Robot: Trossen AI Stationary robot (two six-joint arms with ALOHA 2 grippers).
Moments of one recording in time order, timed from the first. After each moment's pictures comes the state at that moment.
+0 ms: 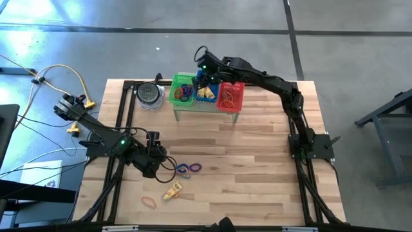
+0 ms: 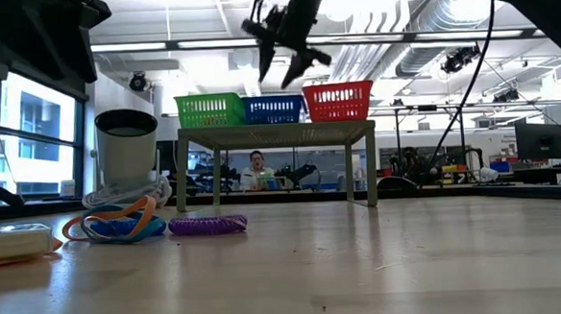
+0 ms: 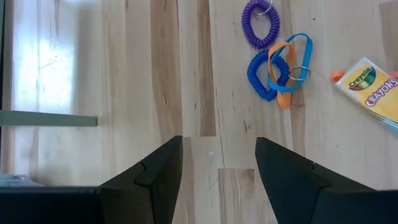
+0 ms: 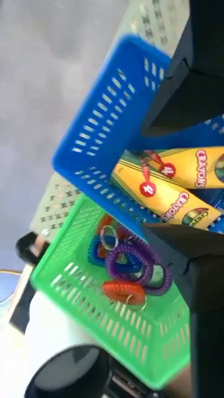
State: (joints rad) left arm -0.57 1.22 1.02 -1.01 -0.46 -0.41; right arm -0.39 2.11 2.27 -1.04 0.24 0.65
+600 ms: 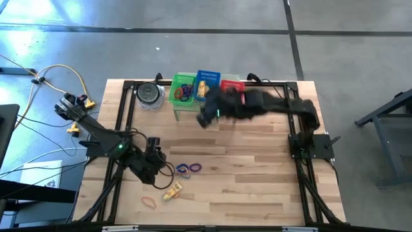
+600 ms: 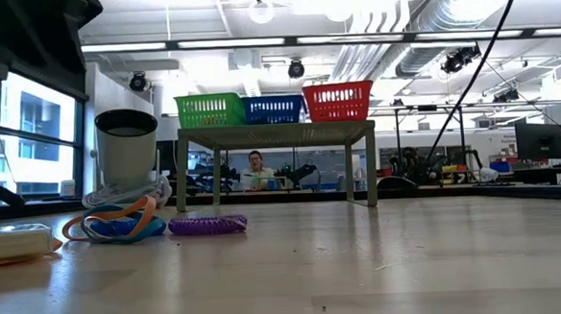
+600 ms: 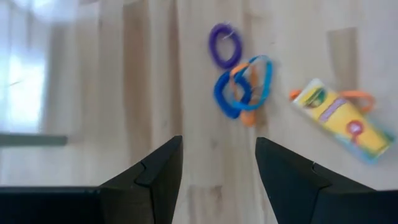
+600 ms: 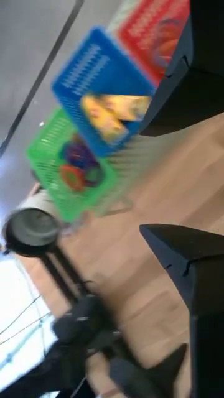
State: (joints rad) left arm -0.64 1.22 1.00 -0.90 -0.45 -0.45; right arm 0.06 1.92 2.27 -1.18 0.54 0.67
